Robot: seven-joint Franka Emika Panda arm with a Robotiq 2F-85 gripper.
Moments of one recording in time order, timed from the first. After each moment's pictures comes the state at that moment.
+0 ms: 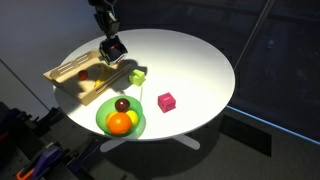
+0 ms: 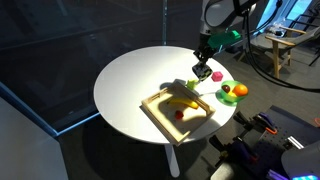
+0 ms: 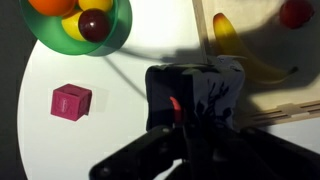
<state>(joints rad) 0.00 0.16 -0.06 -2.16 -0.08 2.27 0.26</state>
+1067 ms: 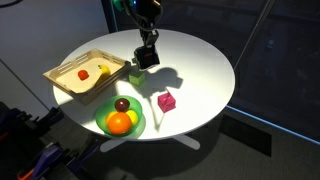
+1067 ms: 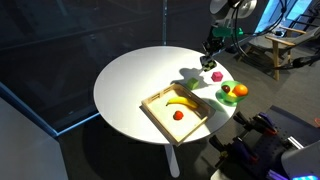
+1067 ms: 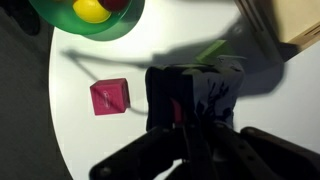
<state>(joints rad) -0.15 0.37 -0.16 -1.91 0.12 2.21 0.26</state>
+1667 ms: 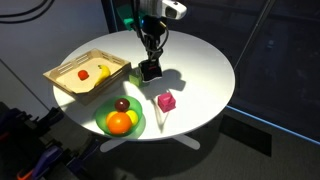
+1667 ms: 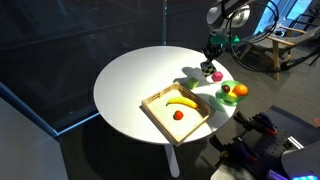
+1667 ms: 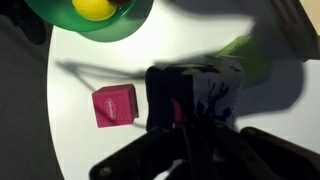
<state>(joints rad) -0.17 0.49 -0.16 -1.85 0.13 2.23 0.26</state>
